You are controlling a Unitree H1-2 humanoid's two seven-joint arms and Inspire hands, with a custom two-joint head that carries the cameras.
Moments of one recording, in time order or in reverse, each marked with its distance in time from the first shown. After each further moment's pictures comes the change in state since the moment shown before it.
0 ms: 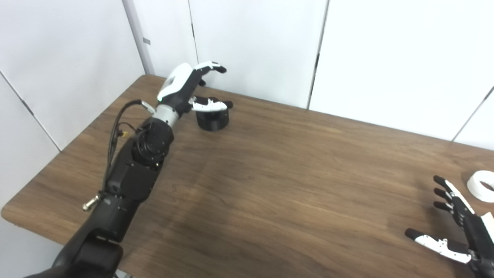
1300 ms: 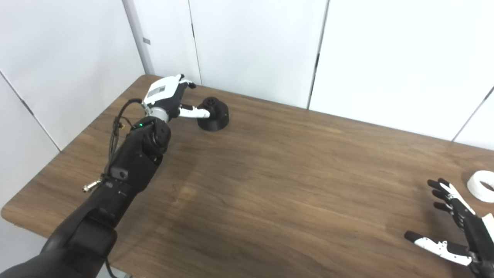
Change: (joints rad) left arm -0.064 0.064 -0.152 0.219 0.178 0.268 0.016; right arm 0.023 0.001 -0.002 -0.062 0.001 0.040 0.018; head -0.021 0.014
